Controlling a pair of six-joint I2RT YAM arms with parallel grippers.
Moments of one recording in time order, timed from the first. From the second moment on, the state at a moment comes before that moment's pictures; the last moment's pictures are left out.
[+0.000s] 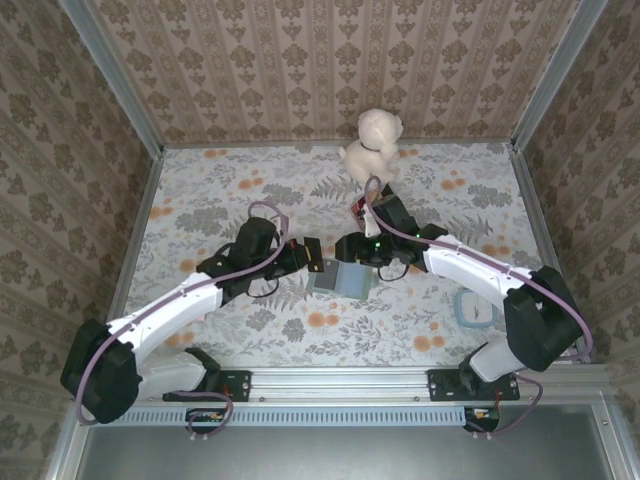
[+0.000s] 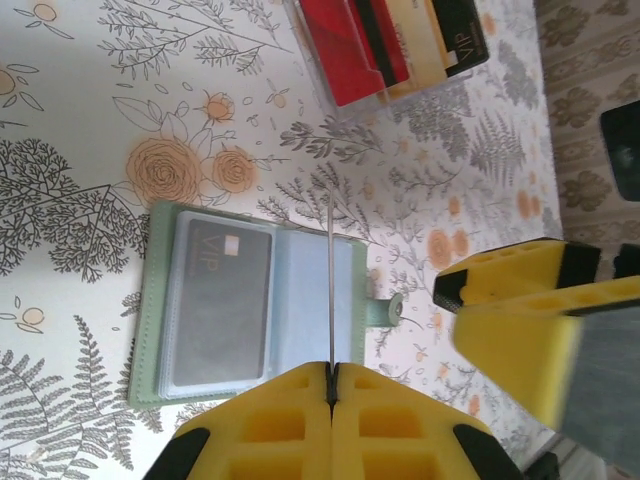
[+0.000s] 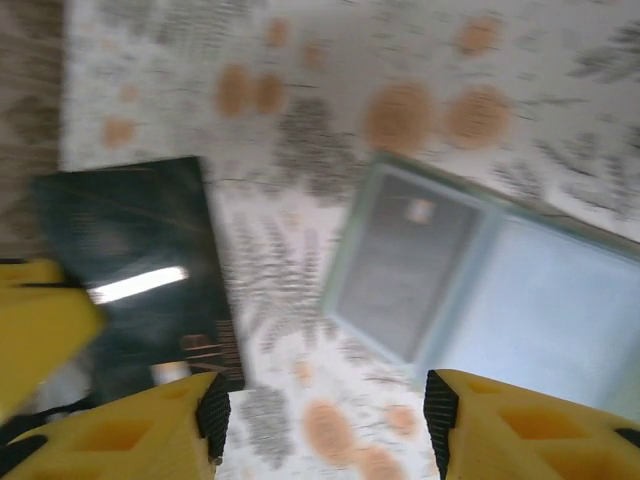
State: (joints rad) left arm -0.69 1.16 0.71 -0.20 0.24 -0.85; right arm 0.57 1.48 0.99 -0.33 -0.42 0.66
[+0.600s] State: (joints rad) left arm -0.64 1.06 0.60 0.14 0.36 -1.03; right arm 0.55 1.45 0.97 -0.02 -0.74 0.86
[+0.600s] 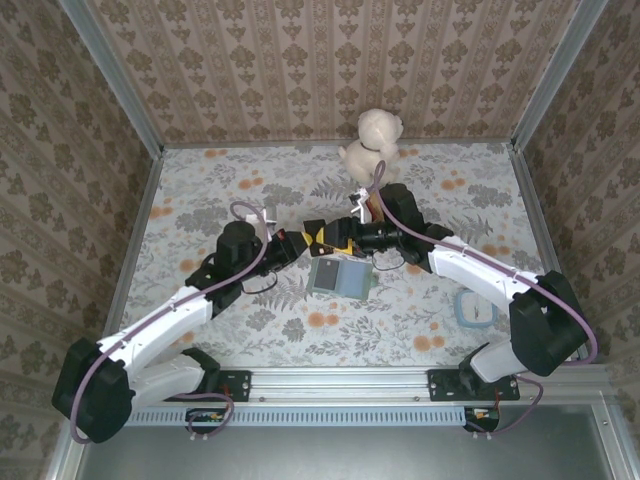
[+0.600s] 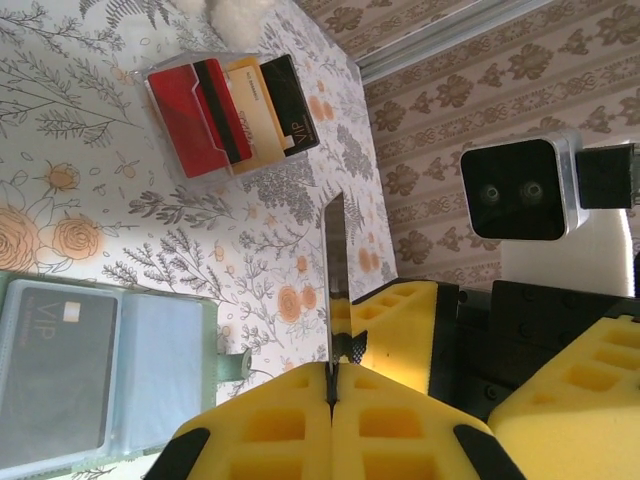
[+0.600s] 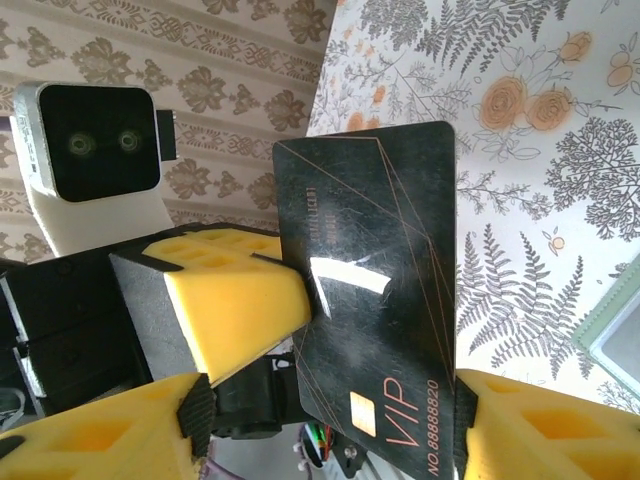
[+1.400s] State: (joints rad) left arm -0.59 1.00 0.54 0.13 0.38 -1.05; right arm 0.55 1.45 1.00 -0.03 -0.76 0.88
